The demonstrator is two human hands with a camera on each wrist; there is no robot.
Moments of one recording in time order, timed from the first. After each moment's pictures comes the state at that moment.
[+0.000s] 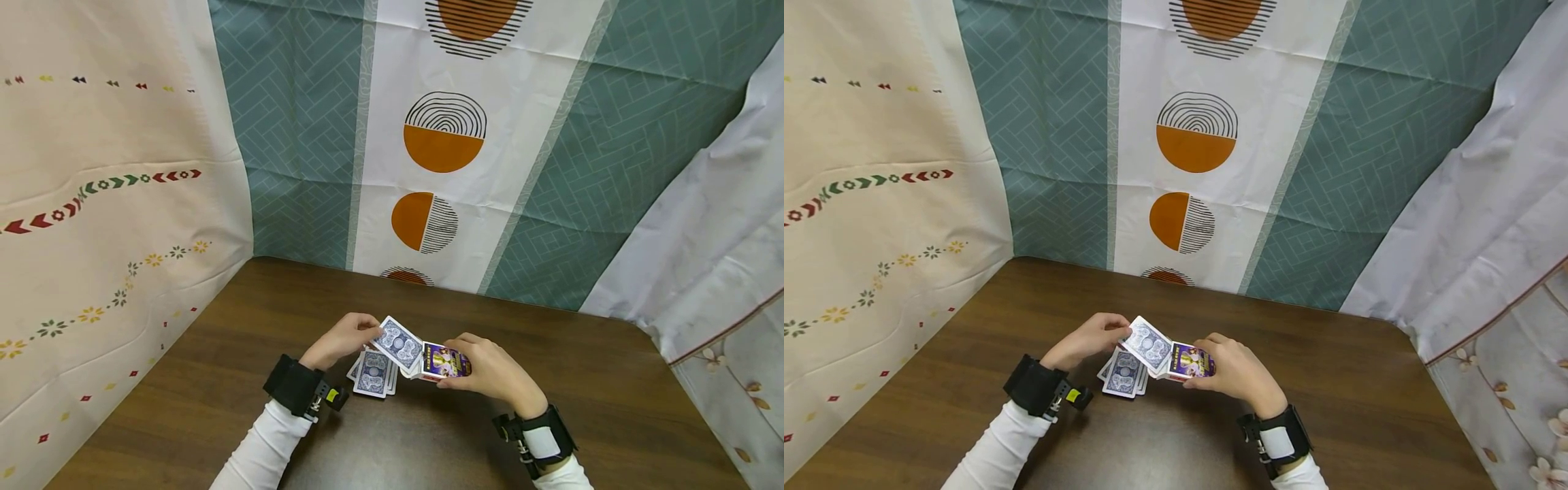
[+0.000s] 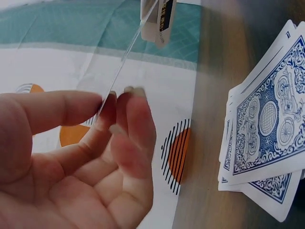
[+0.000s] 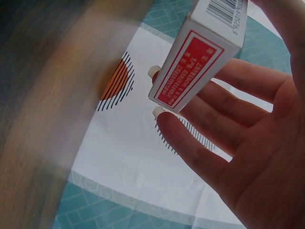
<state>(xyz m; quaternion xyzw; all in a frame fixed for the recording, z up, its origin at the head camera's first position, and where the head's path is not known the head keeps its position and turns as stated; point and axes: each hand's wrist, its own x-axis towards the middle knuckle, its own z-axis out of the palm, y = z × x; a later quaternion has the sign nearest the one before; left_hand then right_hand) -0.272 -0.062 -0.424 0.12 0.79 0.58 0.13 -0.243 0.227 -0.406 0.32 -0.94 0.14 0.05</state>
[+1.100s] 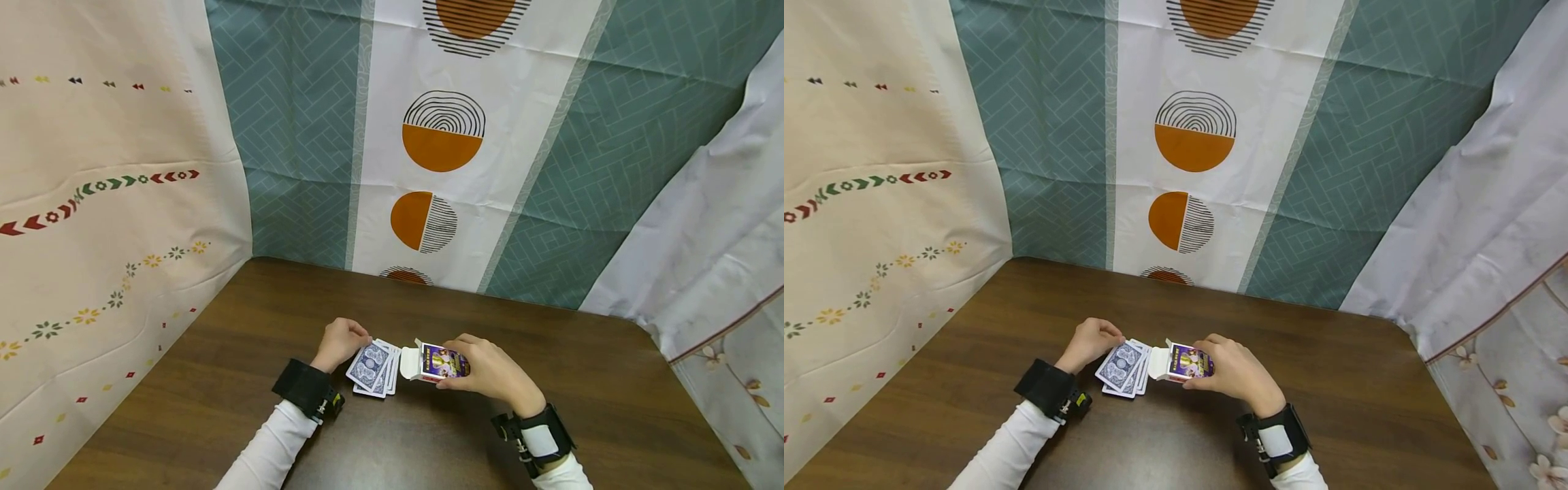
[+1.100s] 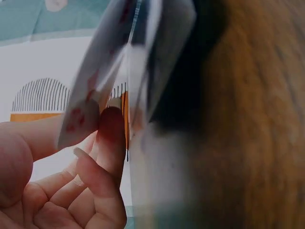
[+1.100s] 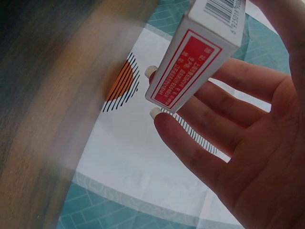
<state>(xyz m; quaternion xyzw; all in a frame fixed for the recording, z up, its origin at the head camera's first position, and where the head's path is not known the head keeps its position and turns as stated) -0.284 -0.057 -0.464 -0.02 0.88 0.47 -0.01 -0.245 0.227 -0.408 0.31 -0.94 0.13 0.03</state>
